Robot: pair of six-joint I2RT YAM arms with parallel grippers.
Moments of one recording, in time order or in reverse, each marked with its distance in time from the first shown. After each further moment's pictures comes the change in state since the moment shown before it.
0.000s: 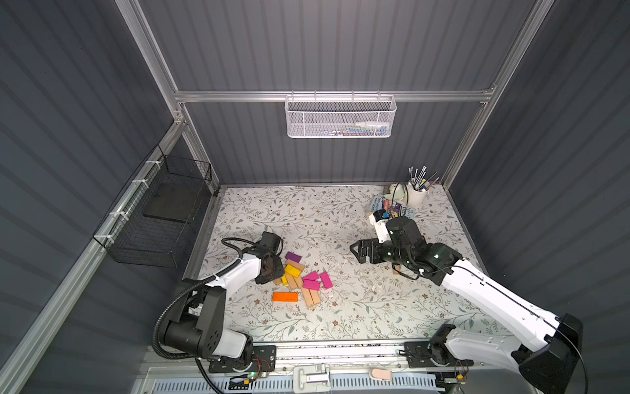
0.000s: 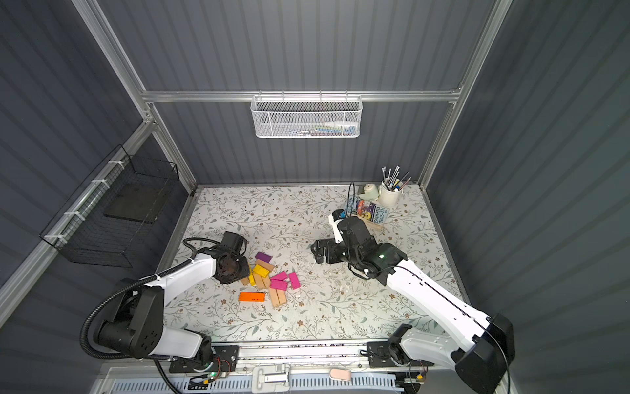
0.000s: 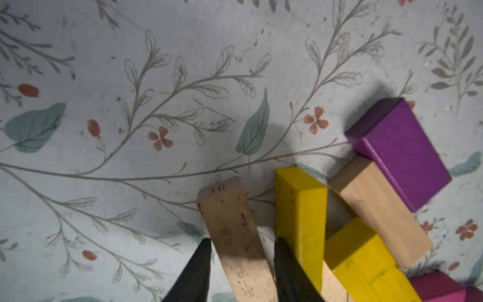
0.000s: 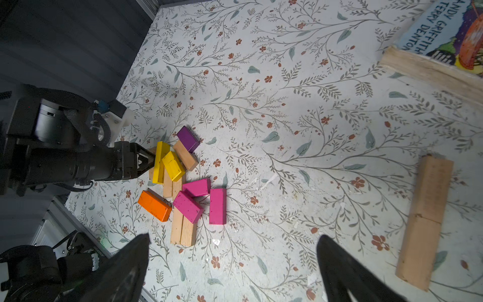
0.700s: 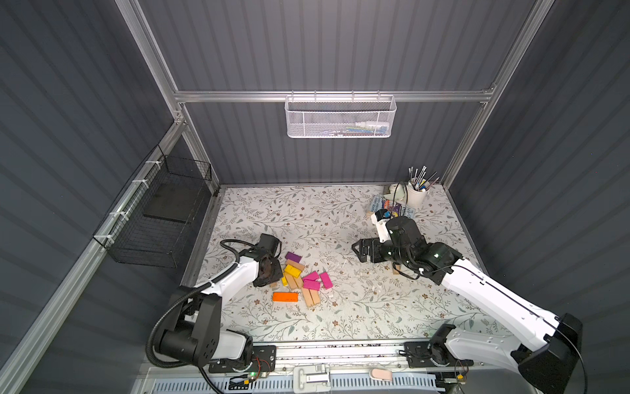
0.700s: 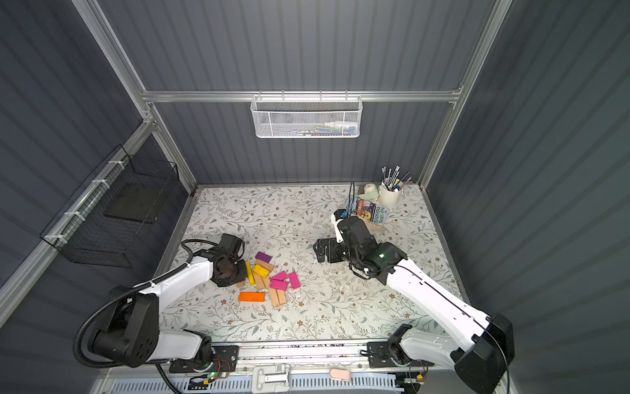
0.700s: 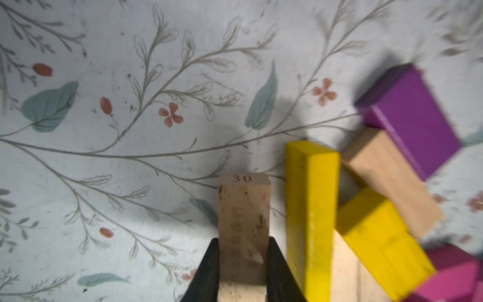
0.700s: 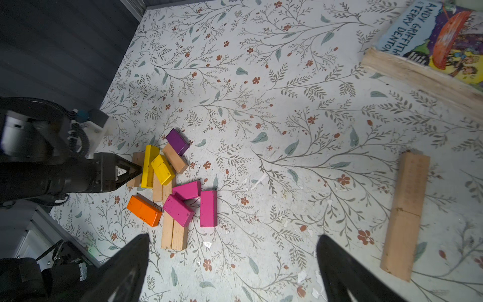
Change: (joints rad) left arm -0.010 -0.100 0.005 -0.072 0.026 0.037; right arm -0.024 0.000 -0.001 -0.014 0.046 0.004
